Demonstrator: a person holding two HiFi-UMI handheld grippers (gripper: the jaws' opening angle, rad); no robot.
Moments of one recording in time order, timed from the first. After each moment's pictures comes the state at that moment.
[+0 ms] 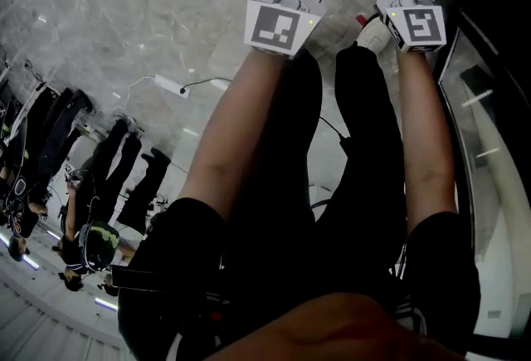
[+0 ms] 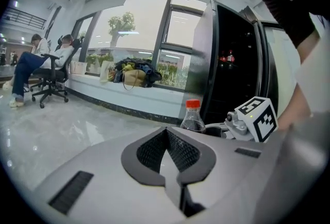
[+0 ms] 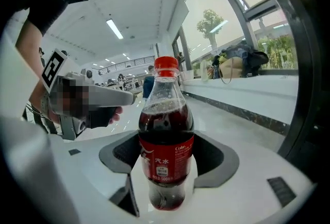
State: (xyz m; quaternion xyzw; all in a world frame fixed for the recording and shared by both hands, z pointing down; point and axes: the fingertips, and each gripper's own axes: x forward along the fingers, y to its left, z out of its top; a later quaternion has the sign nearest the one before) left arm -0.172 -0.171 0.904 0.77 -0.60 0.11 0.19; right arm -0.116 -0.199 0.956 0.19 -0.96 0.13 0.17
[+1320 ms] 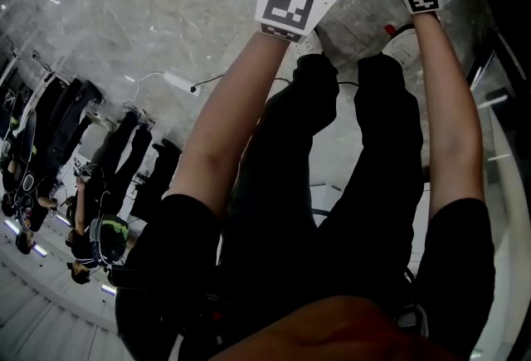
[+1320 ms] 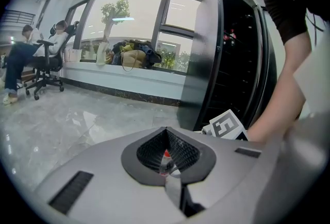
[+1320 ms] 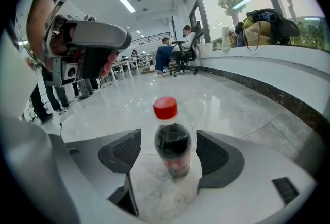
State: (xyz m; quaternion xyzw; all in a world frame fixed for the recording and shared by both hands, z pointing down) left arm -0.206 -0.178 1.025 0.78 -0.57 0.14 0.20; right arm -0.178 -0.194 1.156 0.10 -0.94 0.11 0.30
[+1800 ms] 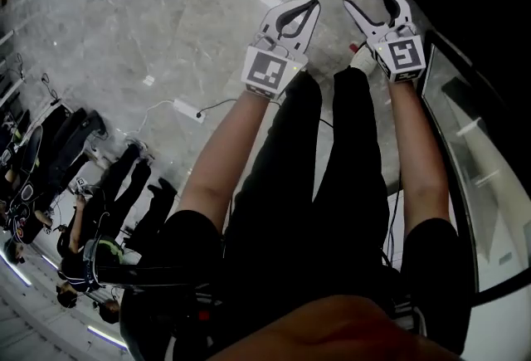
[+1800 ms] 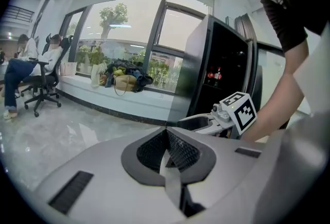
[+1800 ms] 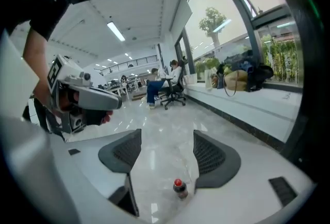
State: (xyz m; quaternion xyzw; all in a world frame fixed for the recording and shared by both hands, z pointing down) left arm -0.179 -0.140 0.756 0.80 -0.55 0.12 0.21; right arm -0.120 -0.196 0.810 0.18 -0.95 0.14 0.19
